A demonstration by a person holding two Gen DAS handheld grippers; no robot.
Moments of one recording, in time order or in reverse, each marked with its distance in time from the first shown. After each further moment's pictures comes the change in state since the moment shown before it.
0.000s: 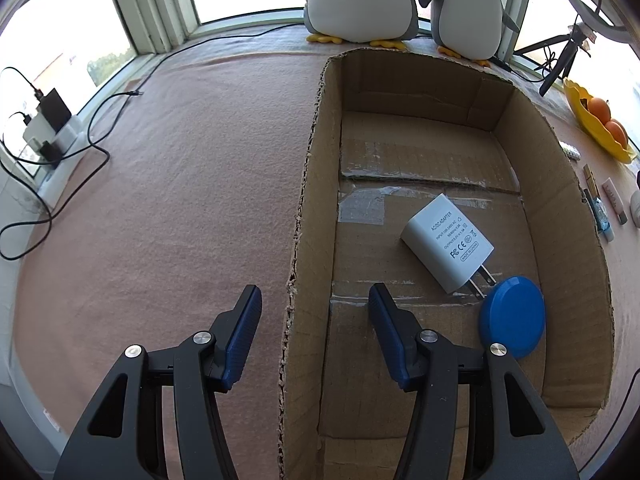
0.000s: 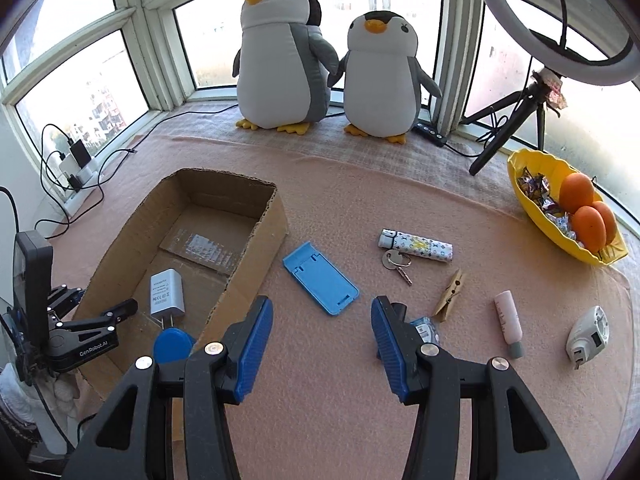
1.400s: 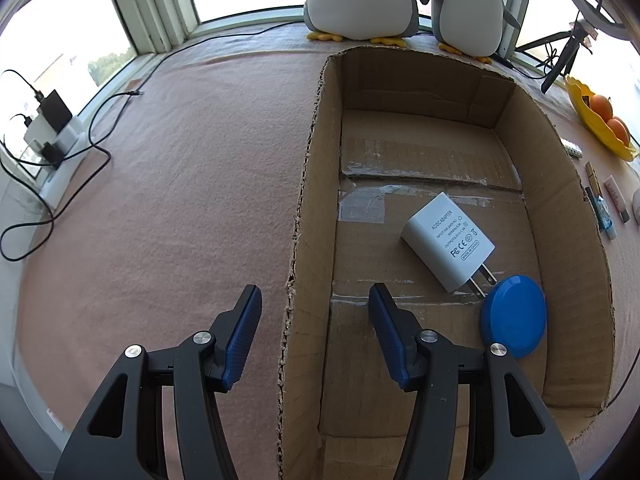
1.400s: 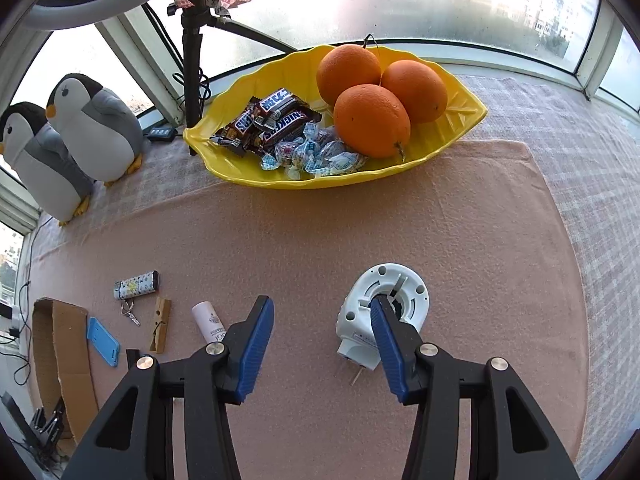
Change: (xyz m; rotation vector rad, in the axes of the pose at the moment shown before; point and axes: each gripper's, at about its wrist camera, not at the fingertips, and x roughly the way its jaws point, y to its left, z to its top) left arm 0.001 -0.002 -0.001 0.006 0.005 0.010; right arm 0.014 -0.273 -0.004 0.497 0.205 -0.149
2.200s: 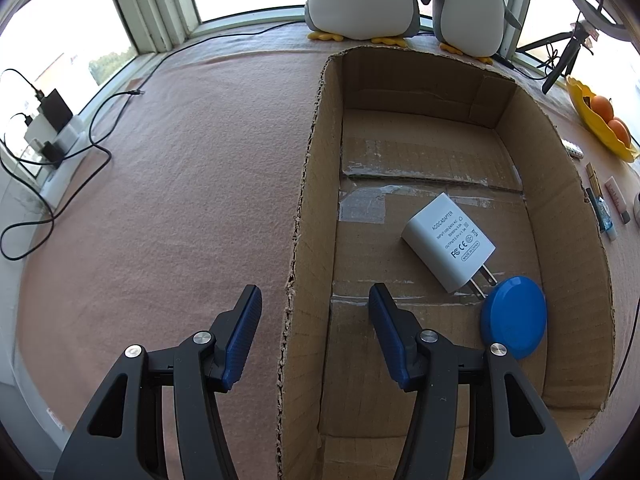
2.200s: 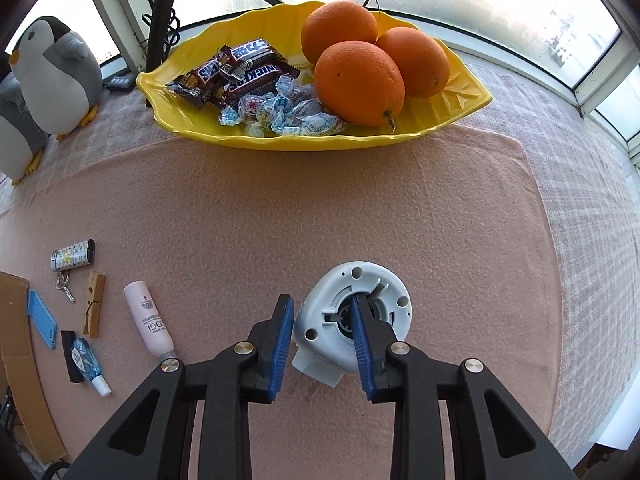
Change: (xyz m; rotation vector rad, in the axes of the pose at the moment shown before) left arm 0.001 0.002 -0.001 0.001 0.001 0.002; right arm 0.035 0.005 -0.001 -0.127 0.095 -0.174
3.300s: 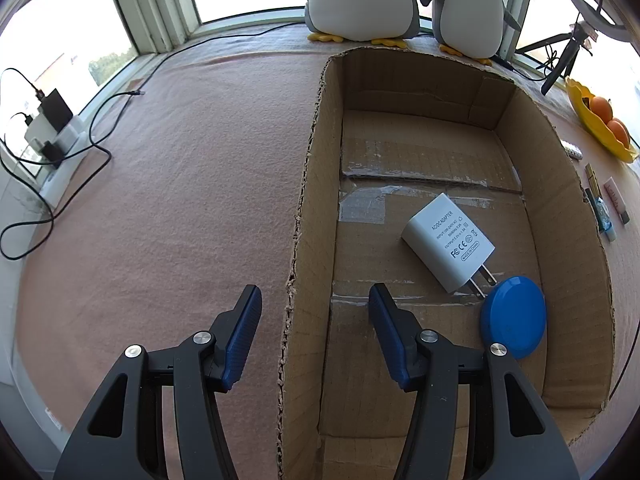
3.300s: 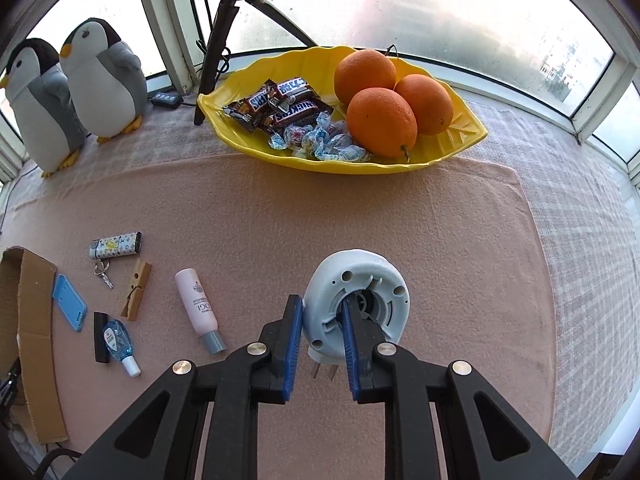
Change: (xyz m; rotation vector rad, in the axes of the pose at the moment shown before) left arm -0.002 0.000 0.001 -0.002 0.000 0.001; right arm -0.054 0.023 -0.029 -0.028 -0.159 0.052
